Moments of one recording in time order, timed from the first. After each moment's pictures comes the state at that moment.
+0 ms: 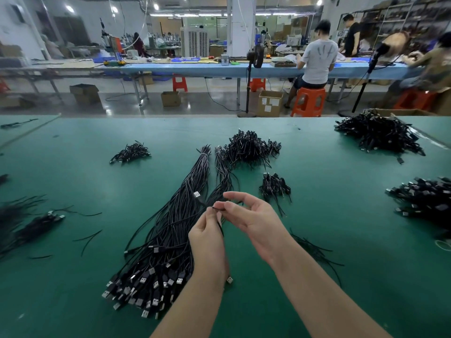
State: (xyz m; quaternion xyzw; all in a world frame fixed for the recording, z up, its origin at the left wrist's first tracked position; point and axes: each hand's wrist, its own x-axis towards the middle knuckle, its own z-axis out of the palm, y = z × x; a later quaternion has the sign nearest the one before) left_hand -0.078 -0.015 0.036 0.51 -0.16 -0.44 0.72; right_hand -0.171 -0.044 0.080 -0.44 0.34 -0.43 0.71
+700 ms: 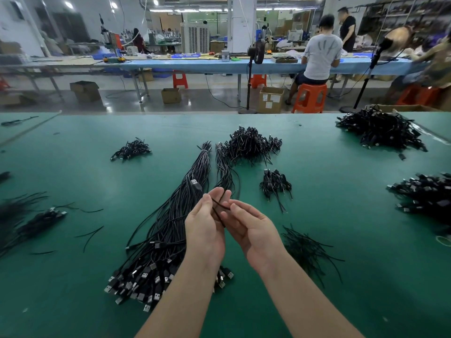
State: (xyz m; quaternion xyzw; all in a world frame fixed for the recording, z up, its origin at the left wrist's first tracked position) left_hand -0.064 -0.029 0.053 0.39 -0.09 -0.53 0.75; right_hand -0.159 -0.027 0.061 -0.23 0.33 -0.49 0.77
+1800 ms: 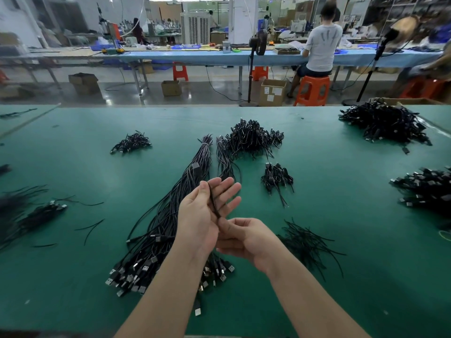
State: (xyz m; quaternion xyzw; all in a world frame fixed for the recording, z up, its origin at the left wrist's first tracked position) left_hand -0.051 -0.021 0.072 0.37 -0.17 -0.56 0.73; right_hand -0.168 -0.026 0.044 -0.42 0.40 -0.27 0.77
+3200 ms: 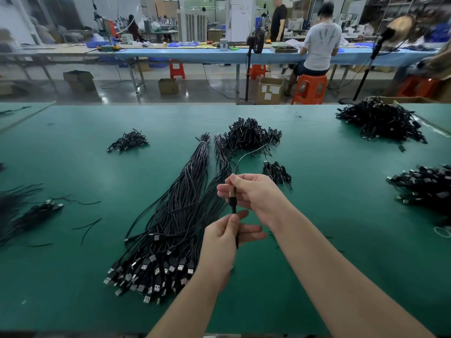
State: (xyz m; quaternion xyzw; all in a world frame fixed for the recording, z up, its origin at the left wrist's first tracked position) left_hand -0.083 0.009 0.018 0.48 -0.34 -0.53 0.61; right_hand -0.164 -0.077 0.091 -0.48 0.44 -0.36 0.66
